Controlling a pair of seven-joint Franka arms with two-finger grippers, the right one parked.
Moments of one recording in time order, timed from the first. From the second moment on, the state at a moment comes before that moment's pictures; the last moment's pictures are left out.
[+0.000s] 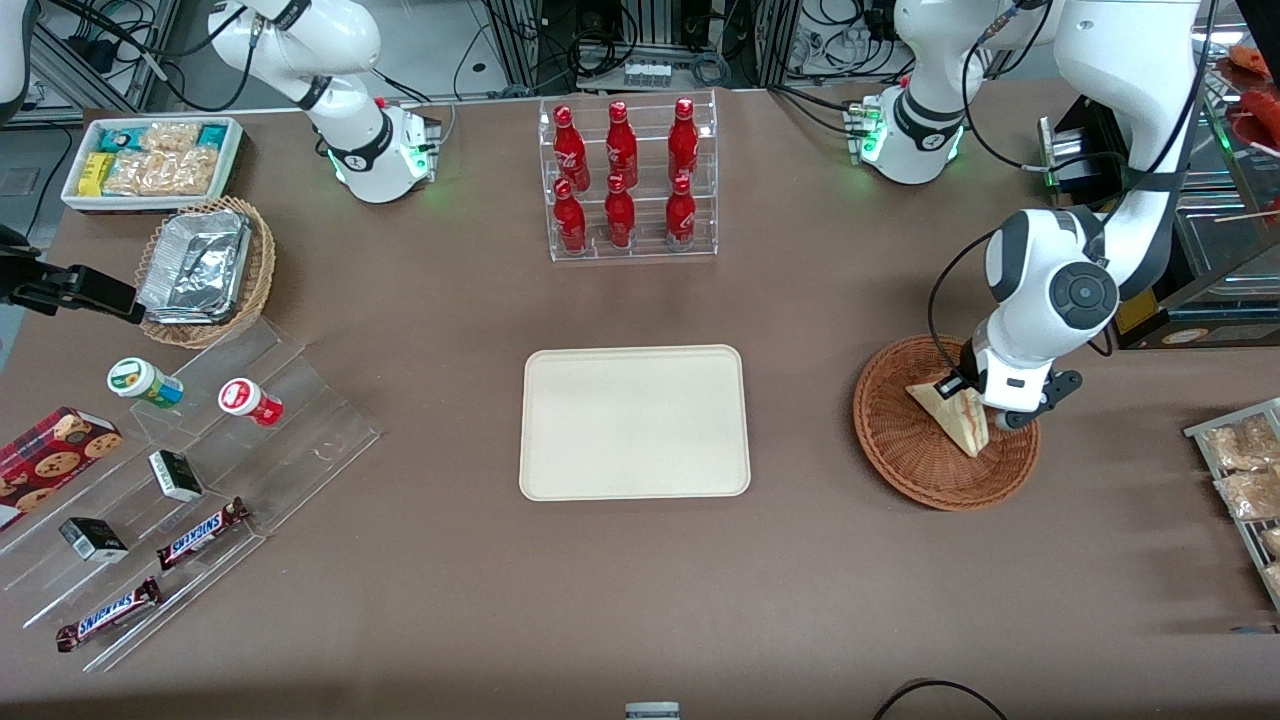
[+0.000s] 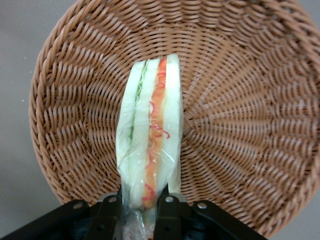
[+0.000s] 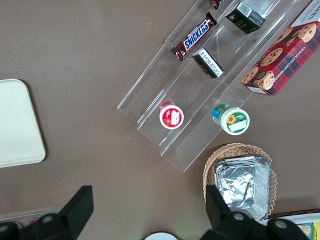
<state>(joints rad) -0.07 0.21 -0.03 -2.24 0.04 2.38 -0.68</state>
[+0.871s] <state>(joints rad) -0.45 0.23 -0.04 -1.90 0.09 2.05 -0.68</state>
